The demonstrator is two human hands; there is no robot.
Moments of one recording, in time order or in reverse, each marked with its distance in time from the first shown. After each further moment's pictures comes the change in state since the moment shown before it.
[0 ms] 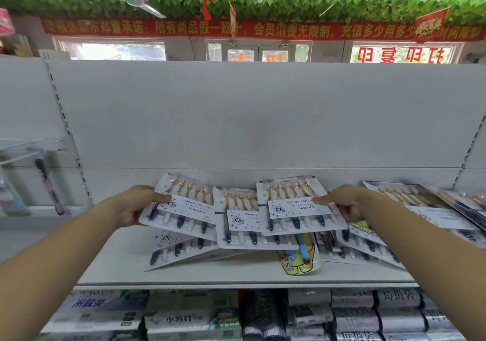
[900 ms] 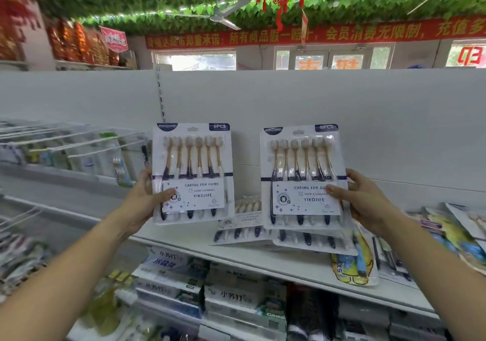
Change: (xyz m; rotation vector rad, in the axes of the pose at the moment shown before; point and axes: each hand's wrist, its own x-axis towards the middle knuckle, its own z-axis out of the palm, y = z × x) left_hand -0.113 -0.064 -0.076 -0.299 0.339 0.375; right_hand -0.086 -0.025 0.093 0.376 -0.294 -0.677
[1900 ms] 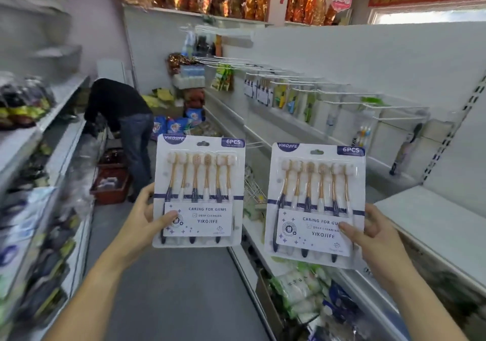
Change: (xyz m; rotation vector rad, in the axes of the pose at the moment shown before) left_hand -0.329 -0.080 -0.419 0.141 0.705 0.045; right_hand -0.078 0.148 0.486 -0.009 -0.711 -0.017
